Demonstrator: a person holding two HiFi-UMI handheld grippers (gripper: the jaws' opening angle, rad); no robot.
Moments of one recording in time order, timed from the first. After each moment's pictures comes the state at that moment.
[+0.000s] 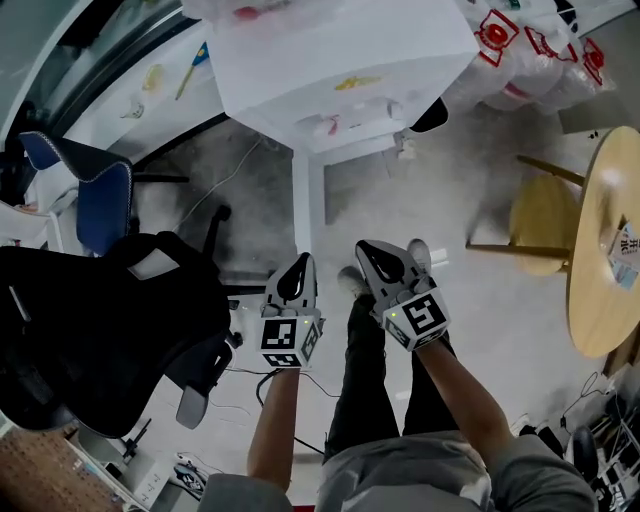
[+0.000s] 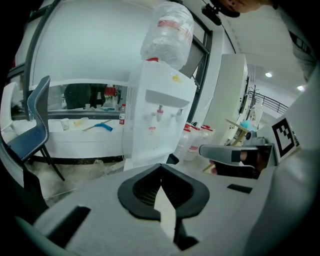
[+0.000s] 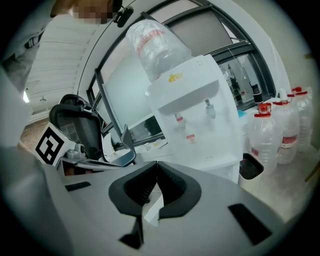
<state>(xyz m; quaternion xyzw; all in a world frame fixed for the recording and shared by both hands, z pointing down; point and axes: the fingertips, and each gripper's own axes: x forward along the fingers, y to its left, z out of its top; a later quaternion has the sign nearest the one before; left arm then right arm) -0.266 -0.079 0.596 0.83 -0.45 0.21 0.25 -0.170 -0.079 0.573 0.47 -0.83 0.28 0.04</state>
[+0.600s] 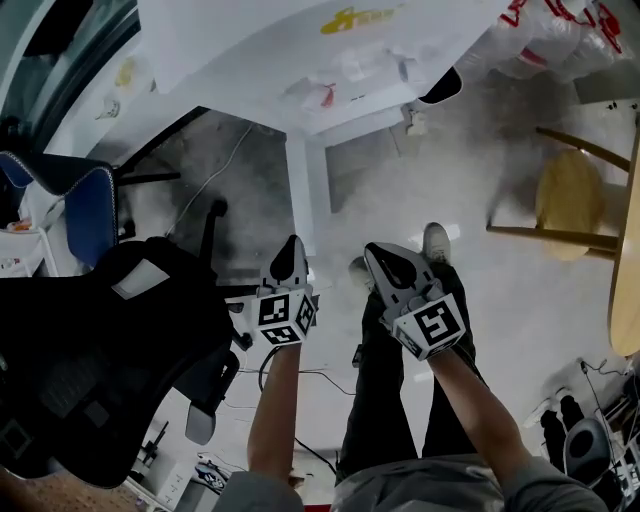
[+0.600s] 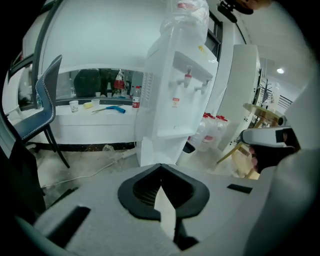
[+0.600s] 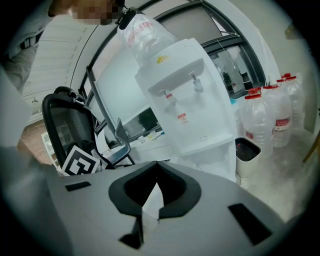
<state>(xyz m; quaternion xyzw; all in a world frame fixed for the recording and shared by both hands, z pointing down) -0.313 -0.100 0.735 0.80 -0.49 0.23 0.28 -0.179 -0.063 0.653 0.49 -0.81 0.31 0.05</state>
